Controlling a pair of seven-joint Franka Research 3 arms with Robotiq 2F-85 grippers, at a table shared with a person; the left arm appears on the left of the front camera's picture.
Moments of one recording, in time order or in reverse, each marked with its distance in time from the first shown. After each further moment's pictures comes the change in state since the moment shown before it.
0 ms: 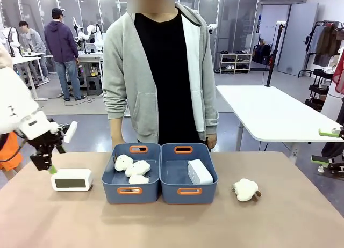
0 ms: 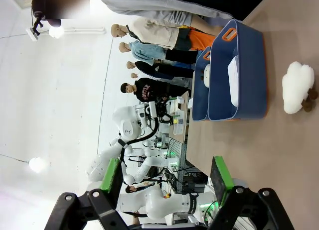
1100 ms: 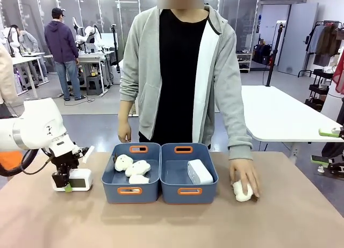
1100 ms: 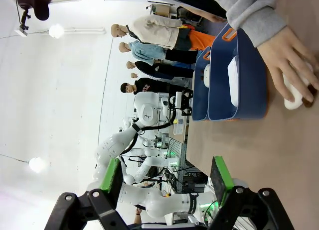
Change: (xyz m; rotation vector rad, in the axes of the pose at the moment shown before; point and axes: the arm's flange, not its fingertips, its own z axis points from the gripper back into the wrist) left arm -0.007 0.029 -0.118 -0.218 0.021 0.018; right arm 0.000 0.000 0.000 0.000 0.000 0.000
